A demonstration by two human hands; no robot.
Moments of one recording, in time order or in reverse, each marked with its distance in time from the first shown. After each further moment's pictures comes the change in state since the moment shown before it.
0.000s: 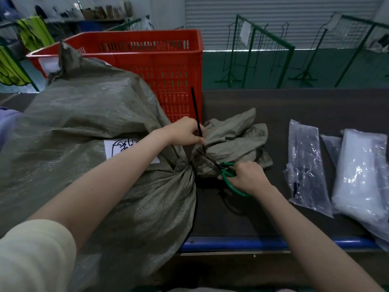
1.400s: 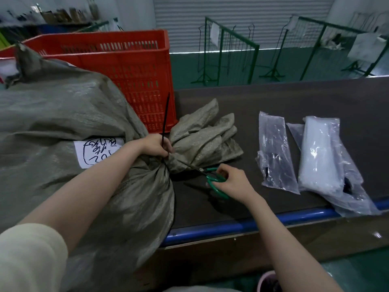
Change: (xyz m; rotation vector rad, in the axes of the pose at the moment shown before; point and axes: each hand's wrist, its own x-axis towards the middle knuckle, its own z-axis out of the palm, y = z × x) left_hand -0.005 -0.025 0.040 -0.112 -0.184 -0.254; right_hand -0.051 0.028 0.028 0.599 0.044 0.135
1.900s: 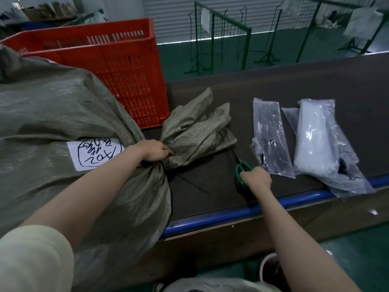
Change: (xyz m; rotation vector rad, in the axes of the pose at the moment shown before) left_hand 0.002 0.011 0.028 0.406 -0.162 -0.044; right_hand -0.006 0.043 -0.013 -0.014 0.195 0.740
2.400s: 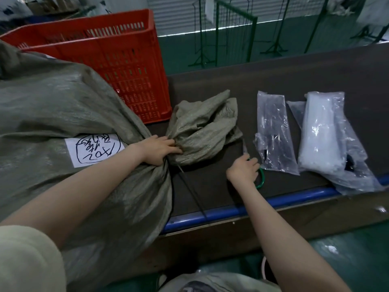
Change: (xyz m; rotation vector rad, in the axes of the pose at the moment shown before) left_hand -0.004 0.008 0.007 0.465 0.083 0.267; right_hand -0.005 -0.029 0.032 -0.147 0.042 -0.090
